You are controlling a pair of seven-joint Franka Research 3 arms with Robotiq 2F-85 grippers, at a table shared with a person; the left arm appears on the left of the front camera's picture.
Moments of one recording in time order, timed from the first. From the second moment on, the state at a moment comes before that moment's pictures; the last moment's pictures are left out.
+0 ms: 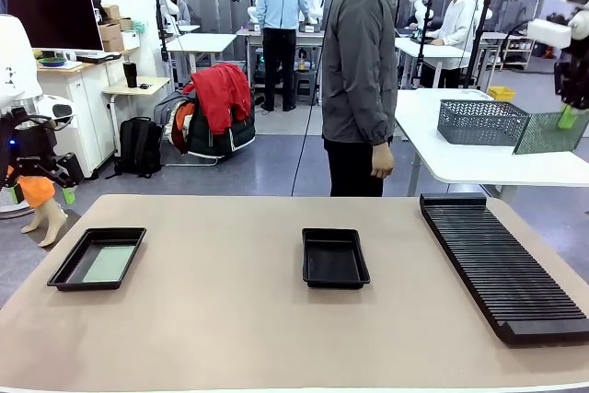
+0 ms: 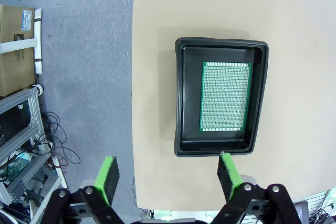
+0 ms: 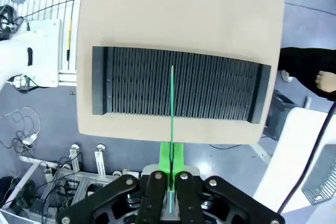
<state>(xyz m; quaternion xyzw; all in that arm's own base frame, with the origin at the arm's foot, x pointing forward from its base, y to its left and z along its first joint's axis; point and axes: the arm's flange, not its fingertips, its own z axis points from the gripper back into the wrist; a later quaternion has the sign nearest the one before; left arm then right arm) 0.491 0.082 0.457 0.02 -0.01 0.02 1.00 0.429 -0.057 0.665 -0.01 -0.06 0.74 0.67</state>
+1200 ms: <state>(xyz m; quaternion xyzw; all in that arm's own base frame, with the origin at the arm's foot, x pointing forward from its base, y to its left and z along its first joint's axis) 0.491 0.082 0.457 0.02 -0.01 0.02 1.00 0.429 -0.056 0.693 -0.01 -0.07 0.74 0.67</state>
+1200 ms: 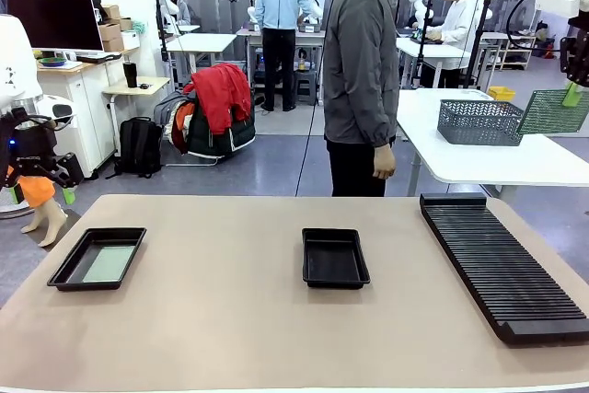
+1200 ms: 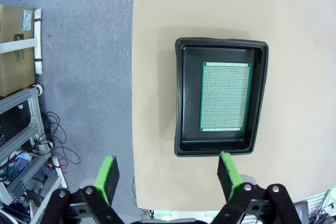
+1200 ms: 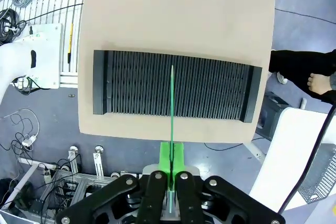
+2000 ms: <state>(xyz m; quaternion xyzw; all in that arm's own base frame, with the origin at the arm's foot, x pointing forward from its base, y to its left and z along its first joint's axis) 0.491 0.082 0.457 0.02 -0.01 0.02 1.00 0.441 -0.050 0.682 0.05 -0.10 0.67 0.73</state>
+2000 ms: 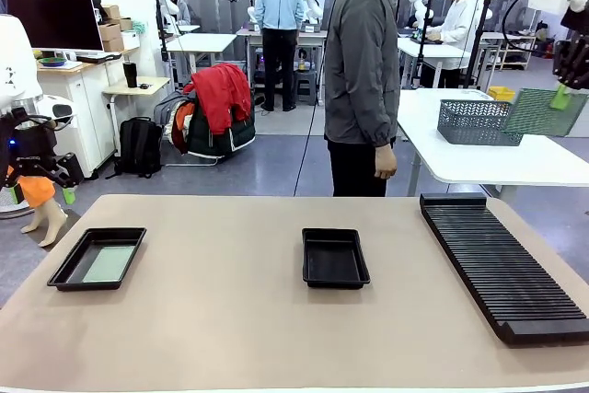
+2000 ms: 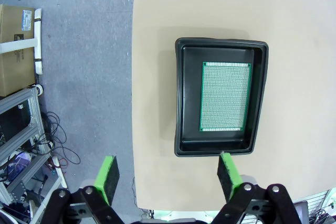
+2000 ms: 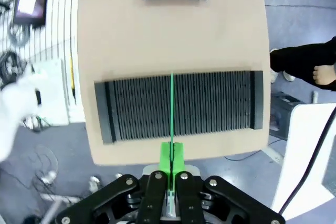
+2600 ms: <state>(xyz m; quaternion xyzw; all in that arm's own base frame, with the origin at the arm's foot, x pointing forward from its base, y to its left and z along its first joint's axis) 0.491 0.082 0.457 0.02 -0.01 0.02 1.00 0.452 0.019 0.633 0.15 -0.14 0.38 0.90</state>
